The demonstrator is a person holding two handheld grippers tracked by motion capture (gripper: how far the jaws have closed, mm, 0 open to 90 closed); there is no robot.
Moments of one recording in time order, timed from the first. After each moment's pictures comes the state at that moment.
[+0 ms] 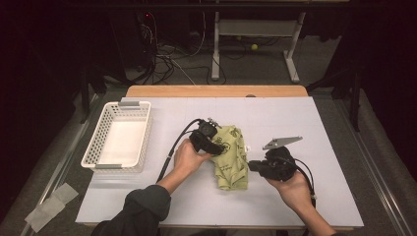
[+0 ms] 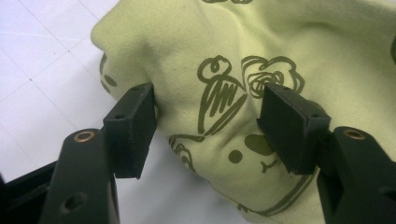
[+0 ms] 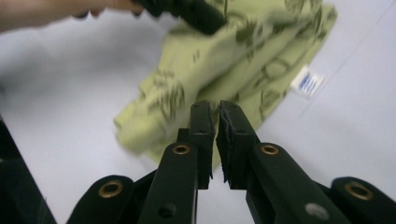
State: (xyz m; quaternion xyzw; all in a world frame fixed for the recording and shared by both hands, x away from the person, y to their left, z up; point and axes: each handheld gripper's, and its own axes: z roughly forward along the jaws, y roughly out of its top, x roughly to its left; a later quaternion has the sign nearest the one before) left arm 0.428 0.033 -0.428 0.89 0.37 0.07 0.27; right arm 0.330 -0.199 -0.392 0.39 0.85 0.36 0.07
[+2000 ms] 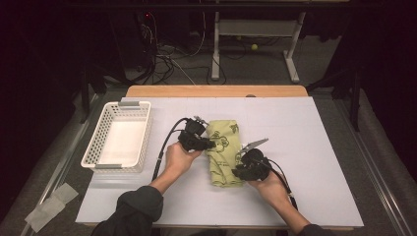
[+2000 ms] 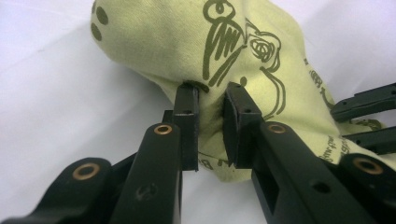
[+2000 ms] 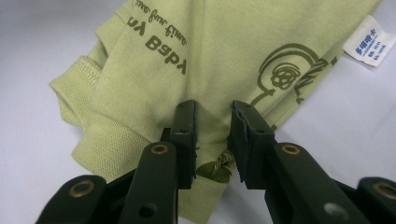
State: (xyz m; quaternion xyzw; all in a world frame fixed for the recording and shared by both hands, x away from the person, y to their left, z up) left arm 0.429 0.076 -0.418 0.86 0.40 0.02 0.31; right arm 0.355 -0.152 -0.445 0.38 0.88 0.28 0.06
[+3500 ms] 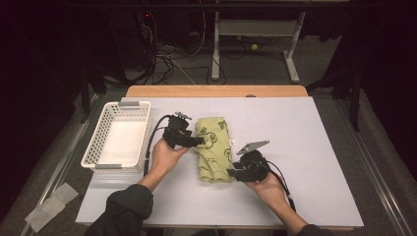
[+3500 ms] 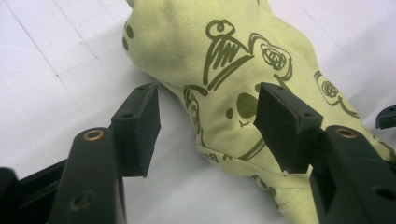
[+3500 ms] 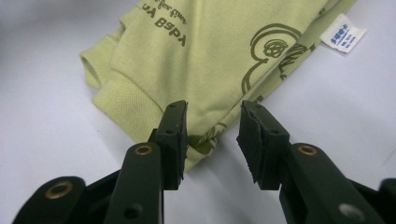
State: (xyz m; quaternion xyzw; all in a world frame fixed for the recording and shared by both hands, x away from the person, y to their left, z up) left arm 0.430 0.112 -0.417 0.83 0.44 0.04 0.33; right arm 0.345 -0.152 -0.441 0.36 0.87 0.33 0.07
